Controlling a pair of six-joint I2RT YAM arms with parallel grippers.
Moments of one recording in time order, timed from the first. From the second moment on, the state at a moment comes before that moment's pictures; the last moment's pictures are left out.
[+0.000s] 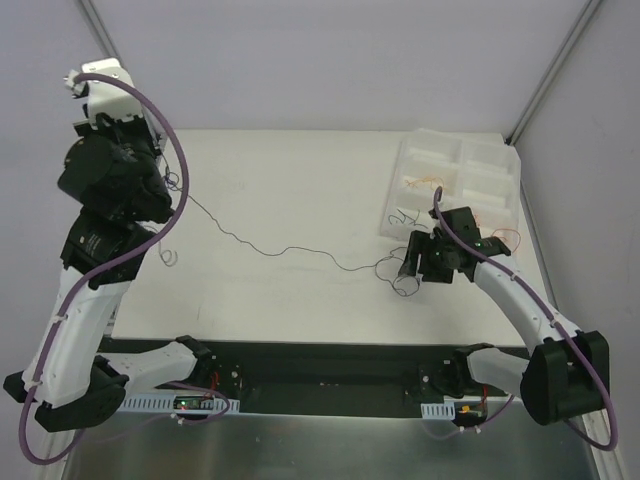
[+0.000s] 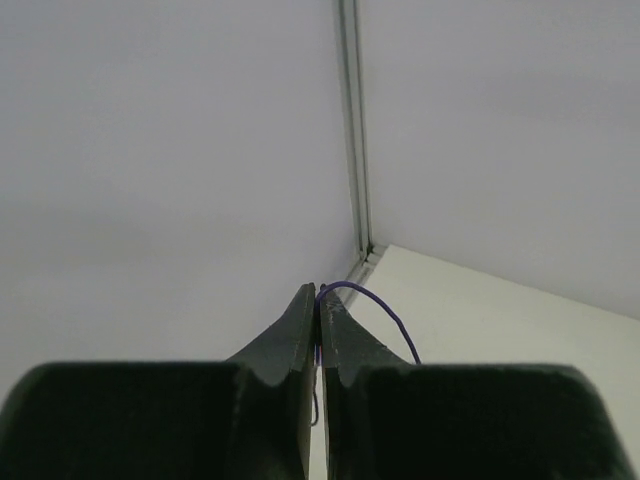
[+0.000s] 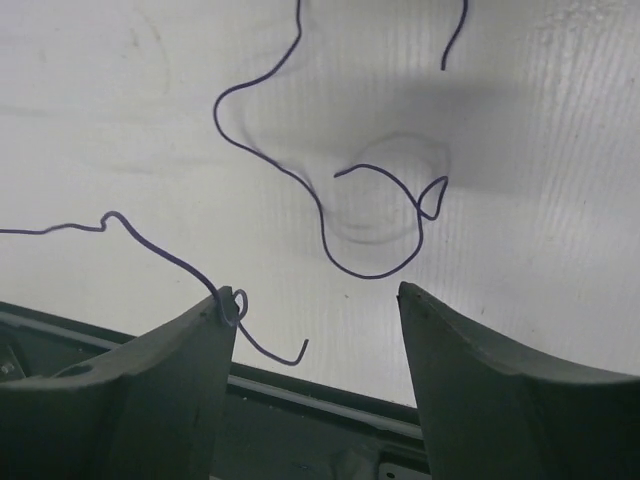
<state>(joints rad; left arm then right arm) -0.56 1.08 1.76 -0.31 -1.06 0.45 0.27 1.17 0.78 -0.71 -0.18 0.41</state>
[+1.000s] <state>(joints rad) -0.58 1.24 1.05 -0.77 -0.06 -0.55 0.23 1.44 0.88 -0.78 -0.13 0.43</state>
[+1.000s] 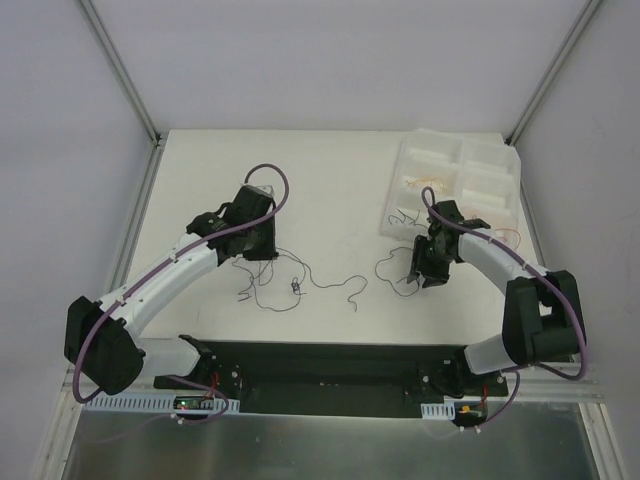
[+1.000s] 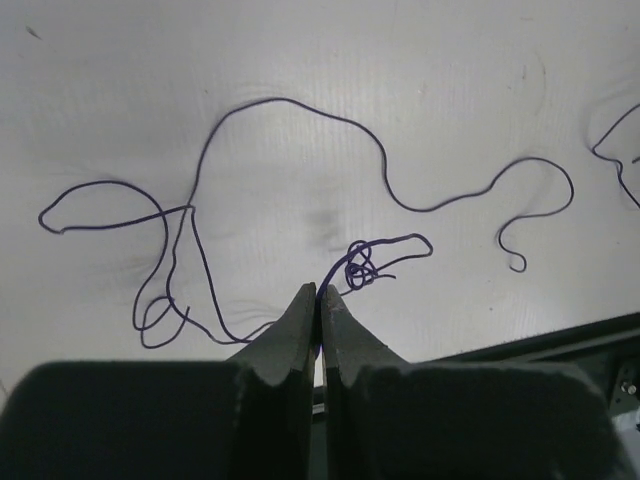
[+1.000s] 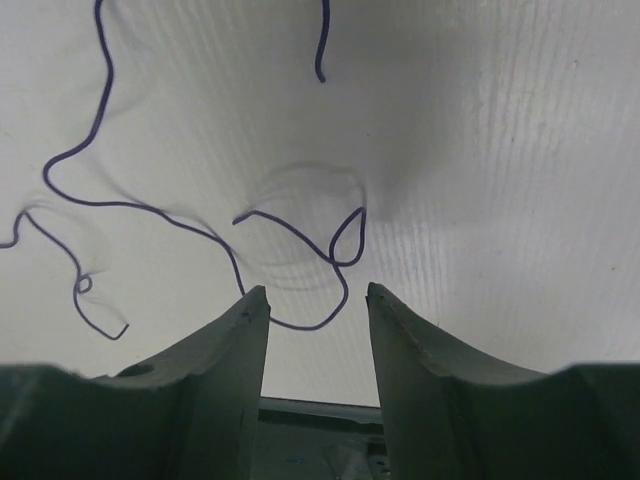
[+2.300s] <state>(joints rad) -0.58 1.35 1.05 -0.70 0.24 -0.62 0.08 1.47 1.95 -1.01 0.29 0.39</state>
